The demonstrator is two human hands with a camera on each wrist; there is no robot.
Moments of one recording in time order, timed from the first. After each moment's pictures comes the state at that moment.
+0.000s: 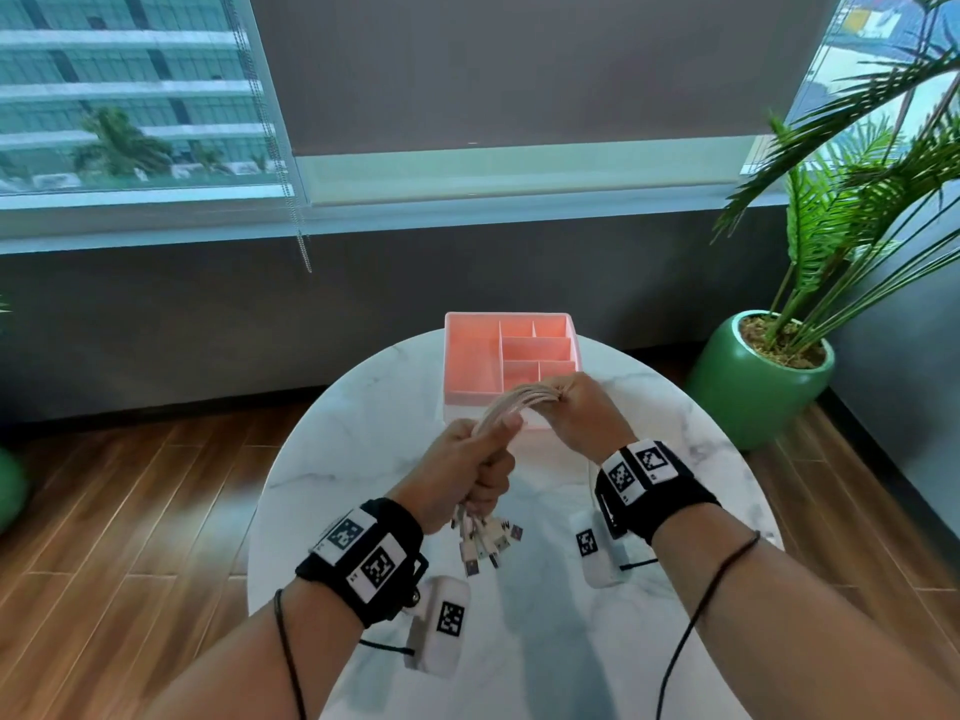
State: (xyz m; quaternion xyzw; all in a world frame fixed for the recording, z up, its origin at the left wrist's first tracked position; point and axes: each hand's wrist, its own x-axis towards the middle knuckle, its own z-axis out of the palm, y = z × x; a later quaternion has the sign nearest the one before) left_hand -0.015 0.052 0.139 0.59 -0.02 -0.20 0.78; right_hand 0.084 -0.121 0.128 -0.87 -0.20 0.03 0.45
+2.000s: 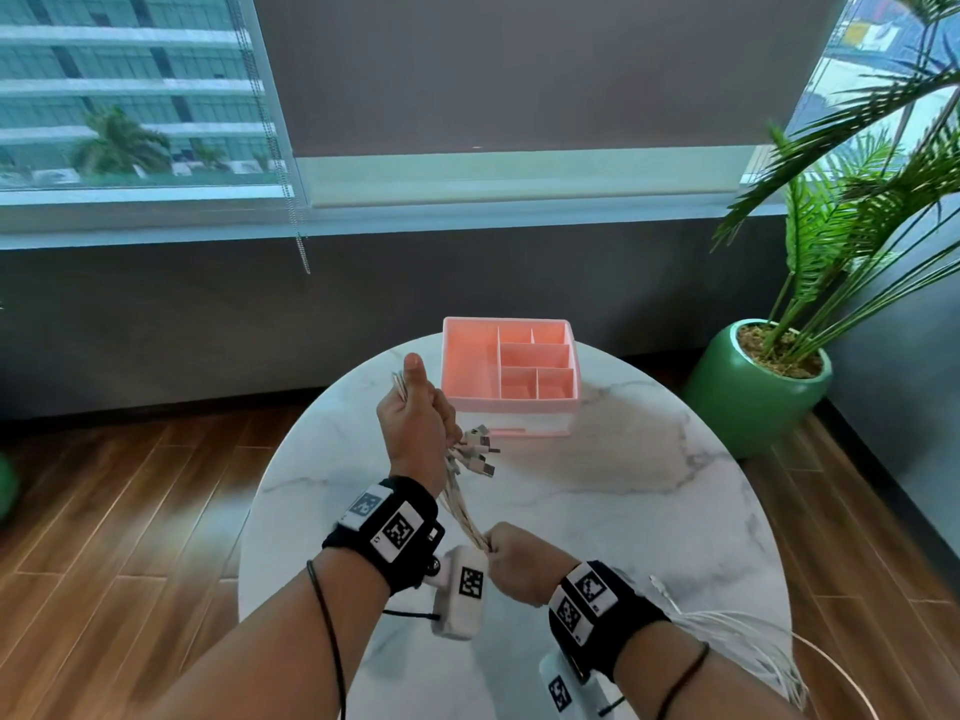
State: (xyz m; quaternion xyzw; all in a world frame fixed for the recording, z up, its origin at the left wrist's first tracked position) left_hand 0.025 0.051 0.140 0.48 0.19 0.21 0.83; right_hand -0.010 -0.085 0.049 -0.87 -0.17 0.35 0.29
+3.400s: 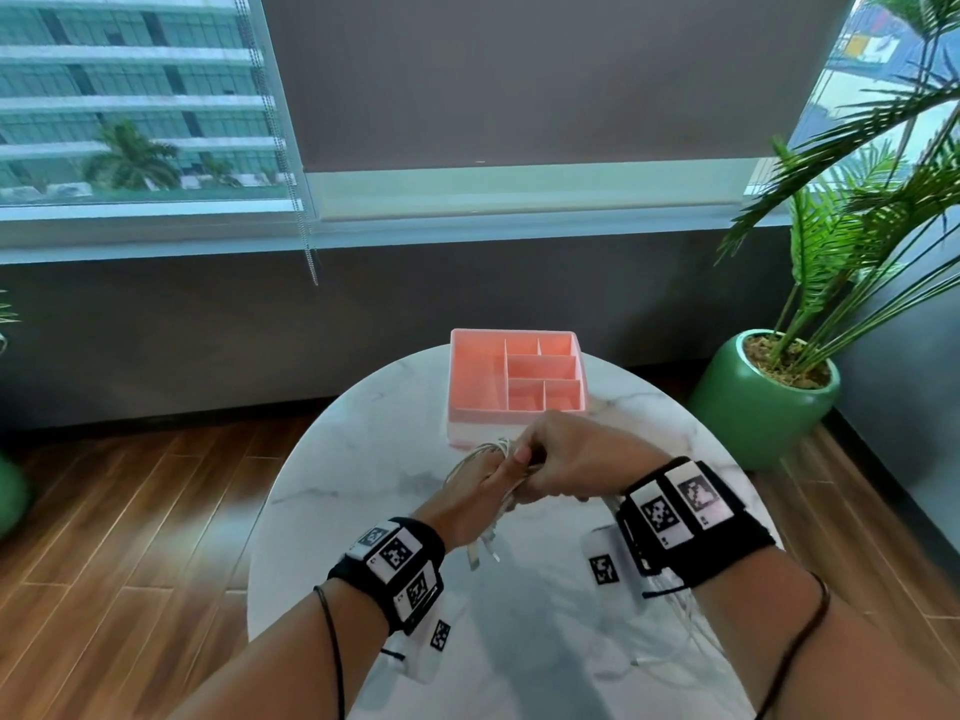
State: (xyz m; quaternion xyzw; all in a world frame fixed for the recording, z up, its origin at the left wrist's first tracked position) left_hand 0.011 0.045 0.094 0.78 -0.11 -0.09 0.60; right_hand 0.043 -0.110 0.197 -0.87 -0.27 0.30 0.27
